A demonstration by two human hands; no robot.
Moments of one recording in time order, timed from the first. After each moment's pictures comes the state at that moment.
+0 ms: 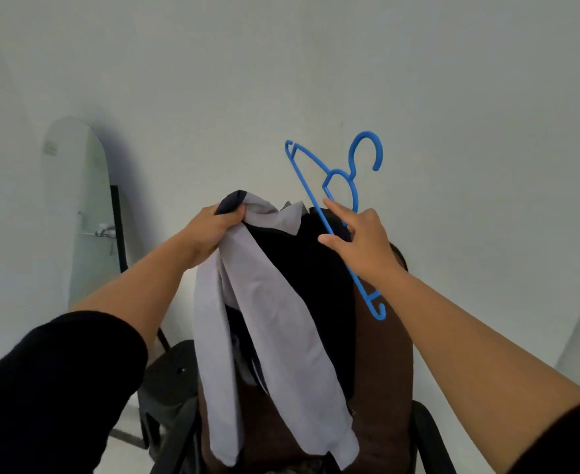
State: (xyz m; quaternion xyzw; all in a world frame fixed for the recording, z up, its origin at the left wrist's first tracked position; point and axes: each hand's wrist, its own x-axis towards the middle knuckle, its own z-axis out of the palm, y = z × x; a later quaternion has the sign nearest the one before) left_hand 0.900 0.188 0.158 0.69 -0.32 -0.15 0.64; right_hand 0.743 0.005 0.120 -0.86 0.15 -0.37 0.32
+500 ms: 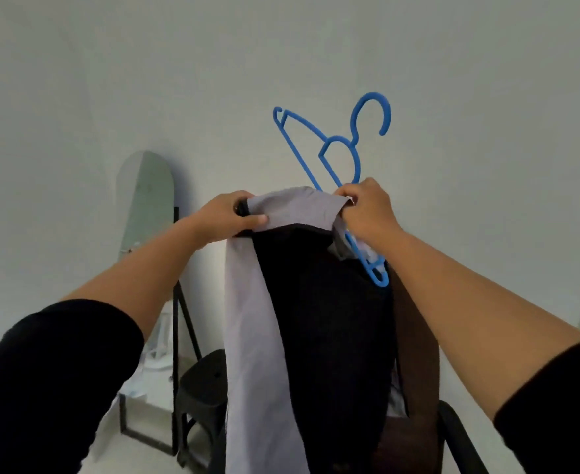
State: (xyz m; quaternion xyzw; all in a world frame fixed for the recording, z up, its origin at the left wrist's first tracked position) left_hand 0.853 0.369 0.233 0.82 -0.41 0.03 0.40; right_hand 0.714 0.178 0.225 -0.86 0.13 -0.43 0.24
